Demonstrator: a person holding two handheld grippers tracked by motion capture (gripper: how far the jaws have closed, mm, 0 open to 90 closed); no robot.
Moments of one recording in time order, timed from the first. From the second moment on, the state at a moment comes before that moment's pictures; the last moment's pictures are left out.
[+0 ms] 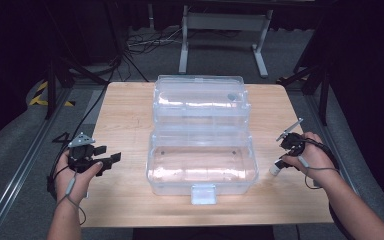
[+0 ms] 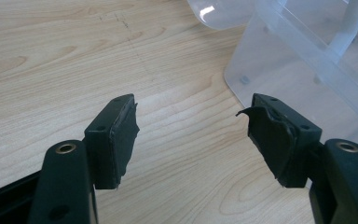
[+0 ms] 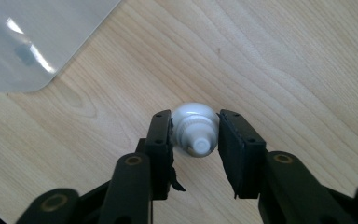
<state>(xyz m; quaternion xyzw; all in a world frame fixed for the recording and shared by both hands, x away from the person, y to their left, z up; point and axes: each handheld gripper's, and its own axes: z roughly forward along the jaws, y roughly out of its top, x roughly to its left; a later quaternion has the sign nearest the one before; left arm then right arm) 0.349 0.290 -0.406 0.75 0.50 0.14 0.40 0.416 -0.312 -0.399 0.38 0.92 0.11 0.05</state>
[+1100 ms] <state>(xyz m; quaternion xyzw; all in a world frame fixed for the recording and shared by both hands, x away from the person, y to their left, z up) 0.348 0.291 -0.405 0.75 0.50 0.14 0.40 0.407 -0.303 -0.344 0.33 0.93 0.12 0.07</state>
